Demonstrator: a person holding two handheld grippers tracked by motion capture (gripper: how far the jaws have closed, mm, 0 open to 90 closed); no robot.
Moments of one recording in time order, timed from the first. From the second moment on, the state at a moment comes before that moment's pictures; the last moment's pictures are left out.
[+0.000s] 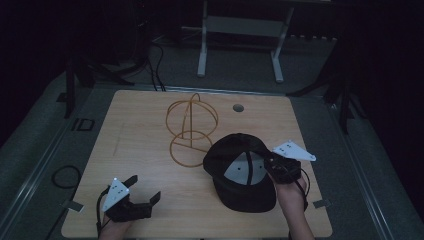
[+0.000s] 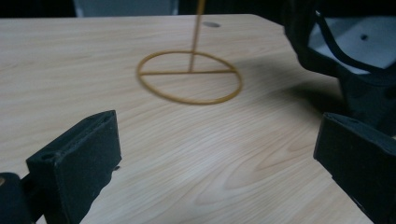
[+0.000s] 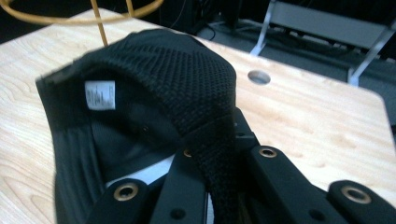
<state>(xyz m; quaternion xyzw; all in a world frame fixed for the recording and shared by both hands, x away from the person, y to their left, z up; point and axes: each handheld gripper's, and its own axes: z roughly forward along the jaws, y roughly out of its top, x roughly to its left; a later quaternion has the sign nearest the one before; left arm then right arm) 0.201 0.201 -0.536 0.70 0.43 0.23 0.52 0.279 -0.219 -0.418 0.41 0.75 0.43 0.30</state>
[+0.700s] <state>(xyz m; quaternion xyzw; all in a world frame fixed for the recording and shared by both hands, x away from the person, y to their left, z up) 0.223 0.123 -0.499 0.74 0.34 0.19 0.55 0.254 -0.208 -0.383 0.35 0.74 0.49 0.30</state>
